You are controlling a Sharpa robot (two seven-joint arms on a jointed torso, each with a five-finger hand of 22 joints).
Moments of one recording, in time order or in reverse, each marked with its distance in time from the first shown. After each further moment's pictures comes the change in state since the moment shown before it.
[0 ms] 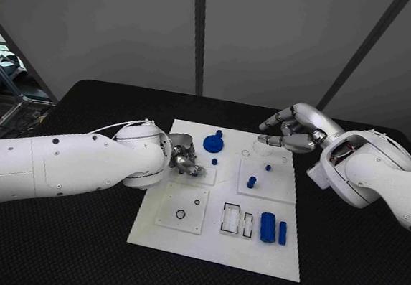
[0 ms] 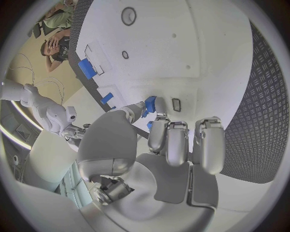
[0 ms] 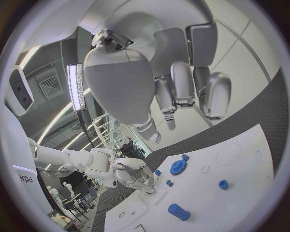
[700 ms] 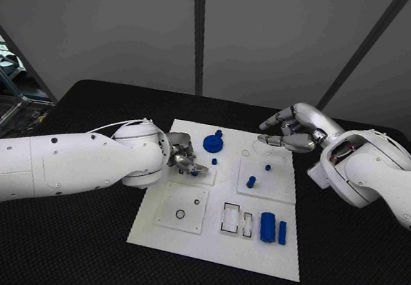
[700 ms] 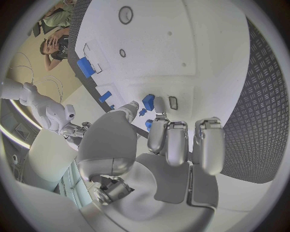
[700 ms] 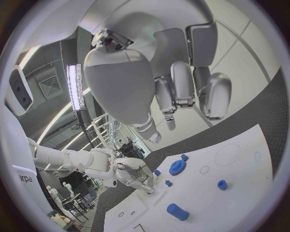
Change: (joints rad) left arm 0.000 -0.005 0.002 -0.005 0.004 -0.007 -0.001; left_hand -0.049 0.010 -0.260 0.077 0.000 0.014 0.000 -0.005 0.007 0.011 -0.004 0.011 0.000 0.000 0.000 0.000 0.000 0.000 0.004 -0.004 0.007 0.000; right arm 0.000 -0.001 0.000 -0.003 0.000 0.000 -0.001; right_hand 0.000 0.000 0.000 0.005 0.004 0.000 0.000 0.000 -0.001 0.000 0.000 -0.004 0.000 0.000 0.000 -0.005 0.000 0.000 -0.004 0.004 -0.005 -0.010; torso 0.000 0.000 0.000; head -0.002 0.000
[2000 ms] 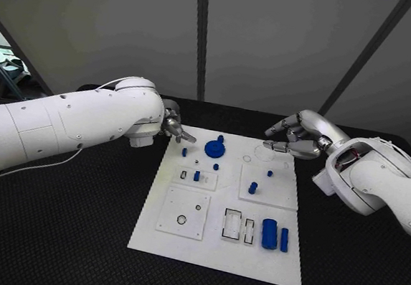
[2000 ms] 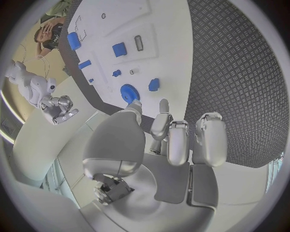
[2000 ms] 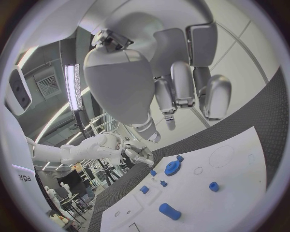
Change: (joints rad) left arm 0.105 0.100 0.084 -0.334 0.069 0.255 -0.014; left_hand 0.125 0.102 -0.222 0.002 0.000 -0.091 0.056 -0.142 -0.095 -0.085 0.052 -0.113 -0.109 -0.002 0.030 -0.007 0.000 0.000 -0.041 0.027 -0.085 0.000; right arm 0.000 -0.004 0.000 -0.014 0.000 -0.001 -0.002; right_hand -0.008 0.000 0.000 0.005 0.000 0.000 0.000 0.000 -0.002 -0.004 -0.004 -0.004 0.000 0.000 0.000 -0.004 0.000 0.000 -0.011 -0.003 -0.010 -0.014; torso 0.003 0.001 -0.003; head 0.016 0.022
